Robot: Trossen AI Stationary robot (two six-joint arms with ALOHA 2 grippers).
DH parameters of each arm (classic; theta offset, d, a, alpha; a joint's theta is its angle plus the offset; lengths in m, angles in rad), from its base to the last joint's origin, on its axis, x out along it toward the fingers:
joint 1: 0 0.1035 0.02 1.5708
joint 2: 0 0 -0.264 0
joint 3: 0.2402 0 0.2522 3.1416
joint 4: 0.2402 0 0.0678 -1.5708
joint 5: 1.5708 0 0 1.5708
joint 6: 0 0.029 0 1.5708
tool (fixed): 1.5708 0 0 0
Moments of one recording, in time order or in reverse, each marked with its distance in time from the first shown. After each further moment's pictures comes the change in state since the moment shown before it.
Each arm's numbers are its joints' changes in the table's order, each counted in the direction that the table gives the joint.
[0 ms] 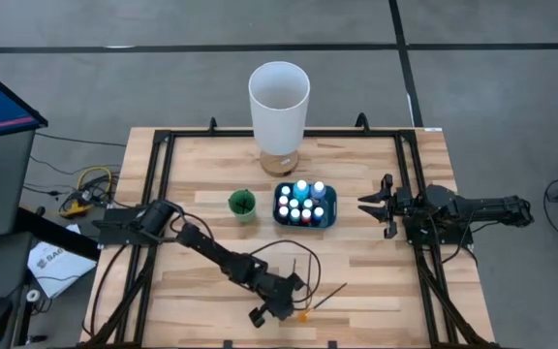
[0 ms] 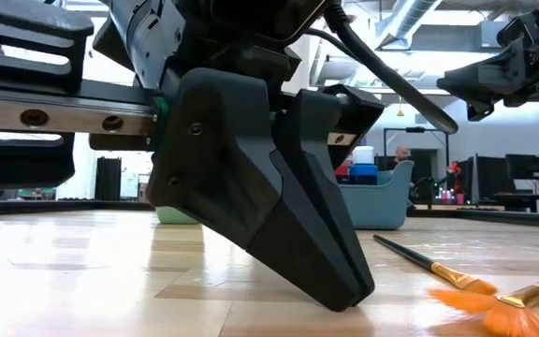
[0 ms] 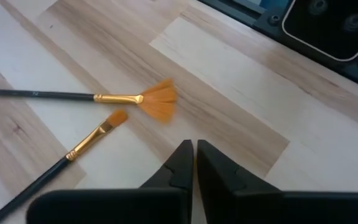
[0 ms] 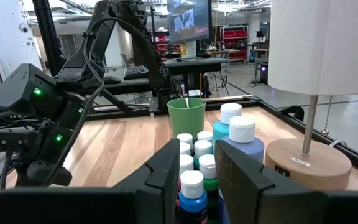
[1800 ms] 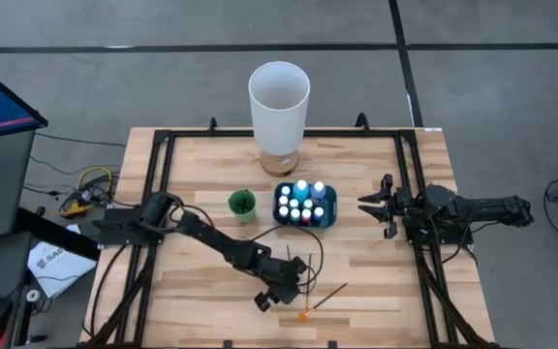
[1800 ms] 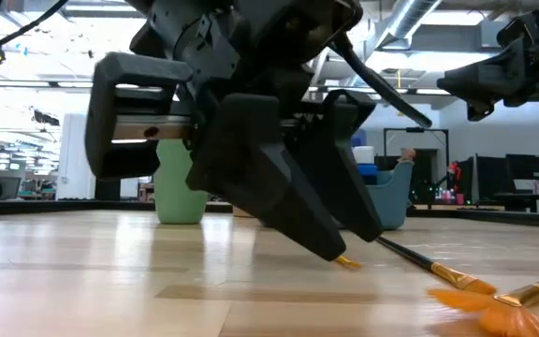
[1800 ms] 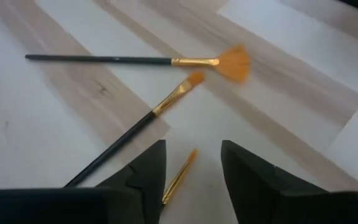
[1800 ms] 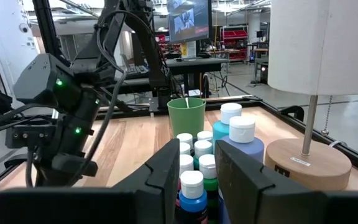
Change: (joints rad) left arm 0.080 0.048 -0.002 0.070 -0.027 0.081; right arm 0.000 0.000 0.000 0.000 0.000 0.000
